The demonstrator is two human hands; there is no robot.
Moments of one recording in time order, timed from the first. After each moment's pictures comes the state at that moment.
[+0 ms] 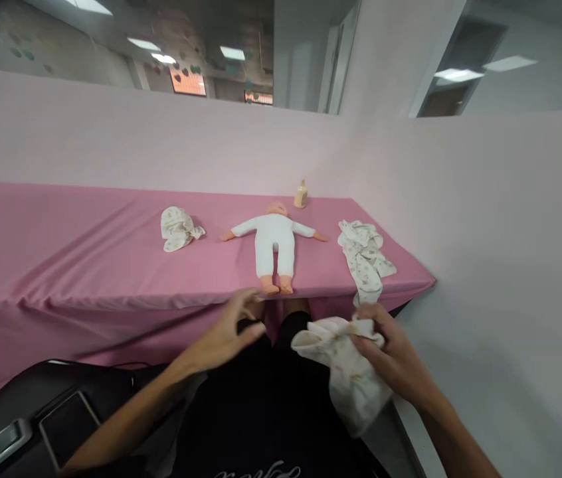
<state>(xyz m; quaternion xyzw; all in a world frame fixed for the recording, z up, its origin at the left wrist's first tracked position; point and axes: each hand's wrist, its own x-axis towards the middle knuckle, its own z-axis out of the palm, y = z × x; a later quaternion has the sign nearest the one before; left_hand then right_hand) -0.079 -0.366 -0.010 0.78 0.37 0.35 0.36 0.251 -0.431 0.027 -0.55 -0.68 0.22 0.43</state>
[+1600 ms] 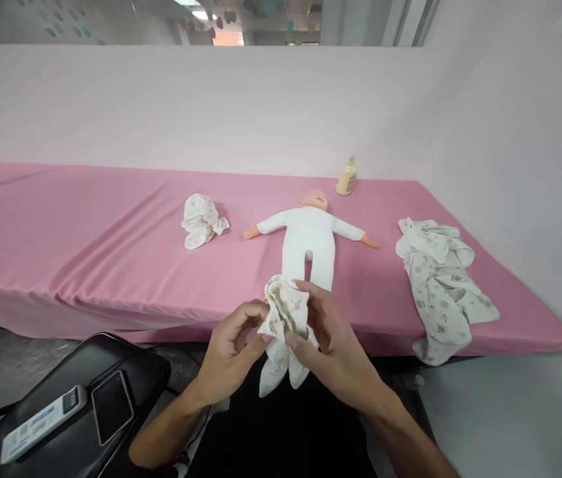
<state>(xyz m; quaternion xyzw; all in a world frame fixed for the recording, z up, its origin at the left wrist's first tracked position) -0.066 -0.303 0.009 0.62 0.36 0.53 0.46 0.123 -0.286 0.034 -0.34 -0.63 0.56 0.42</state>
